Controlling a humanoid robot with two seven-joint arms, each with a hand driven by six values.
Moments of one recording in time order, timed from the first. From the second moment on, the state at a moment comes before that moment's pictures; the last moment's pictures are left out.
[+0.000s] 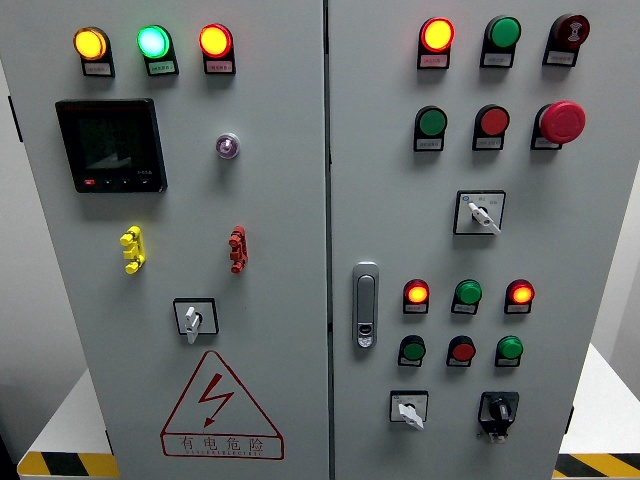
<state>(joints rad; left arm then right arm) 0.01 -0.01 -0.10 -0.07 0.08 -0.27 -0.05 -0.01 0.12 0.07 -0.17 -0.02 0.00 -0.01</state>
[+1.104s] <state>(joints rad) 0.01 -0.02 -0.82 -0.07 0.75 -0.28 -0.04 -0.01 0.12 0.07 -0.17 -0.02 0.00 -0.01</state>
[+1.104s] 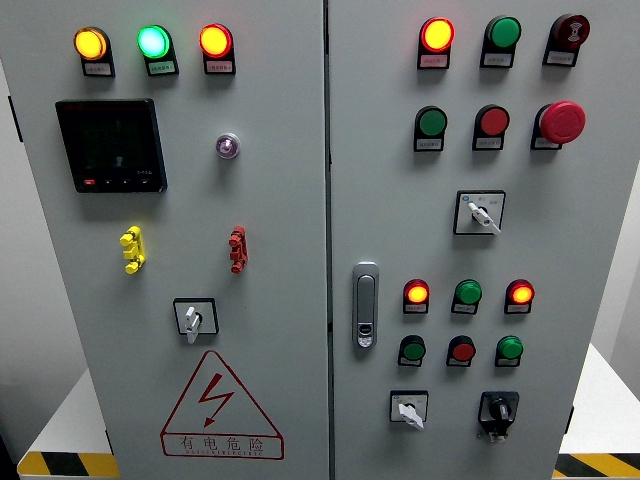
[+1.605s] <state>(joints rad) 0.04 -0.05 -1.55 -0.32 1.39 -0.28 -0.09 -0.01 0.12 0.07 -0.17 -0.02 0.00 -0.01</state>
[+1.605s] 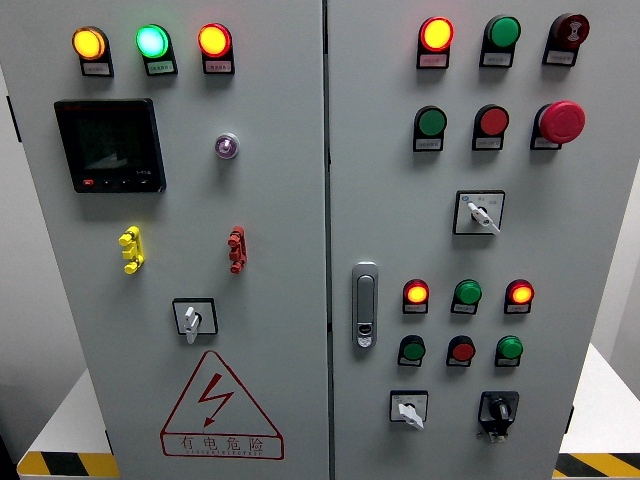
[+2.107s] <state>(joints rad) 0.16 -0.04 -1.60 -0.92 1.40 -0.24 -0.21 -0.01 0.12 0.07 -0.17 -0.02 0.00 -0.01</state>
